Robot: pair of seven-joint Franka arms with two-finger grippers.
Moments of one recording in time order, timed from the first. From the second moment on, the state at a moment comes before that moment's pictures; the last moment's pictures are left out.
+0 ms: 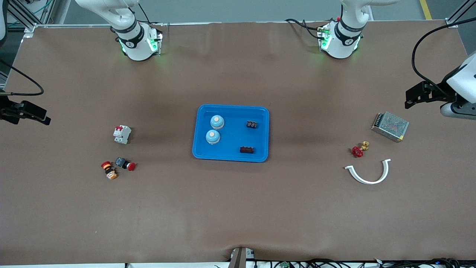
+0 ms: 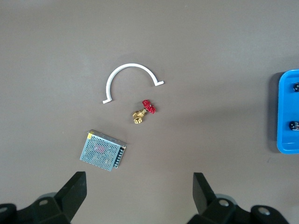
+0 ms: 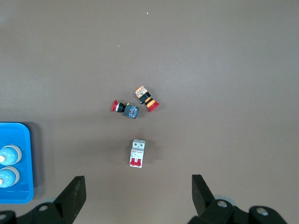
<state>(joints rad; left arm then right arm) -0.05 0.07 -0.01 -1.50 0.02 1.56 0.11 0.05 0.10 -0.17 -1.54 0.04 1.66 -0.07</state>
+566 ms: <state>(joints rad) -0.04 0.14 0.00 -1.50 0.02 1.56 0.08 0.05 0.10 -0.17 -1.54 0.04 1.66 -0.07</state>
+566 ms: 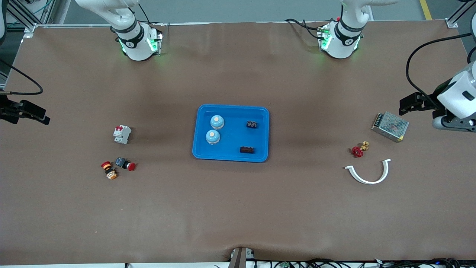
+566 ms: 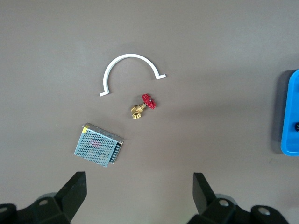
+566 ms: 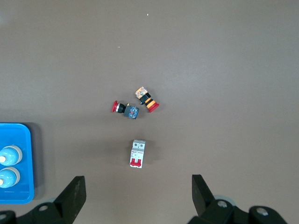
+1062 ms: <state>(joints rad) -0.06 0.15 -0.05 -1.56 -0.02 1.59 -0.07 0.06 0.09 -0.16 -1.53 0.04 1.67 -0.07</state>
